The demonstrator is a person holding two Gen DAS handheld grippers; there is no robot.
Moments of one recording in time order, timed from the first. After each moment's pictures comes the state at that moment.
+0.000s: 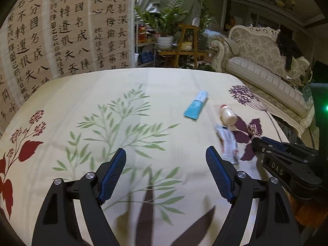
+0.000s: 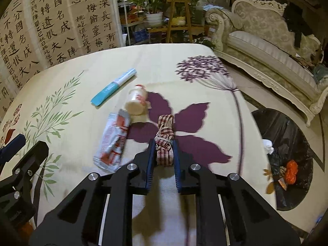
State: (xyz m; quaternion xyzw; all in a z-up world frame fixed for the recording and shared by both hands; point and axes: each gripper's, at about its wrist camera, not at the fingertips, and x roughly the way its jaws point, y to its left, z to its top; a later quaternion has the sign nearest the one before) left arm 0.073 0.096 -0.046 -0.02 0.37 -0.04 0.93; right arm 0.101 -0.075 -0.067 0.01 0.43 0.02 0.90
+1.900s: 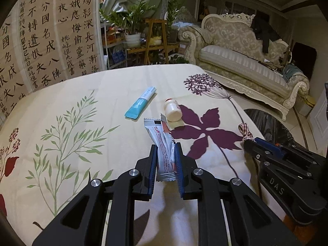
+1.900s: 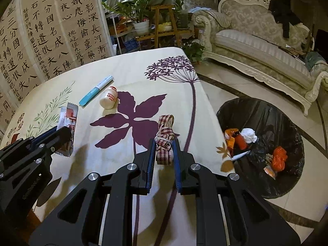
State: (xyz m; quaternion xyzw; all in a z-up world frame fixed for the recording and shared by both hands) left arm 0.069 0.024 -0.036 0.02 0.38 -0.12 0.92; right arm 0.056 -0.129 -0.058 0.04 0.41 0.00 0.91
